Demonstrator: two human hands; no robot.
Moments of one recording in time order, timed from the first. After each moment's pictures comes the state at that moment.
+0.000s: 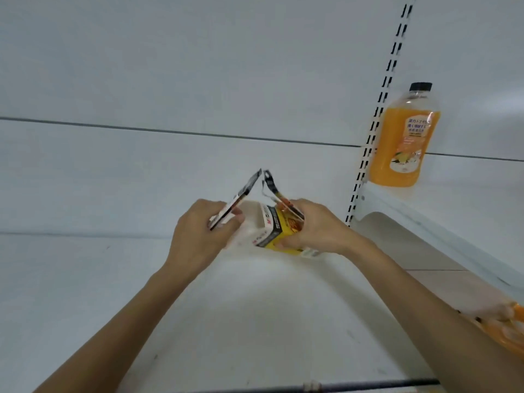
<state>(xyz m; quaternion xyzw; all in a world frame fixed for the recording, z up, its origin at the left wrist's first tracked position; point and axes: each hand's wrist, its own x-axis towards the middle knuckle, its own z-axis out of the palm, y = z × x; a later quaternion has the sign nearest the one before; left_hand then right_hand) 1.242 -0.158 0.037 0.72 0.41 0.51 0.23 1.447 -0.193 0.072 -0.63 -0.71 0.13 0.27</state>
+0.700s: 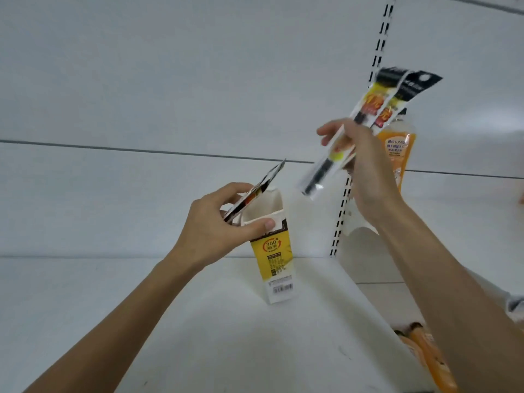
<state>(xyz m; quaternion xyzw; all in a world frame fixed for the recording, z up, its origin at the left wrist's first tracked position) 1.258 -0.178 0.090 0.76 0.29 0.50 0.29 1.440 -0.241 0.168 -0.48 -0.57 0.12 0.66</state>
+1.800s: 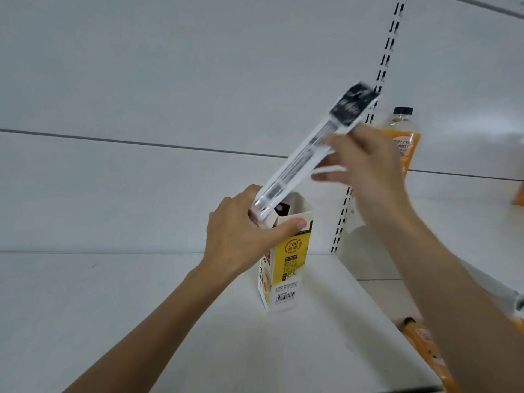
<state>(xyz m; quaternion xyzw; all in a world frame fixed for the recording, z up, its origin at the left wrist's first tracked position) 1.277 -0.189 0.082 0.76 0.35 0.50 0.23 1.408 -0.253 0.166 -0.46 -0.58 0.11 0.66</state>
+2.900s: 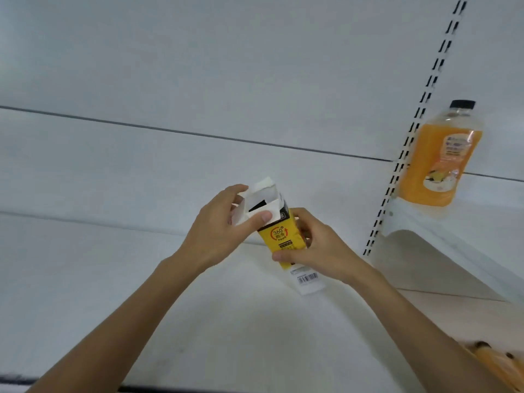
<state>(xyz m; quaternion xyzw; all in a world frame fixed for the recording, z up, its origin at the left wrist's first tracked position) 1.224 -0.164 0.058 0.75 0.39 0.49 0.23 1.417 -0.197 0.054 -0.55 -0.71 0.25 0.36</state>
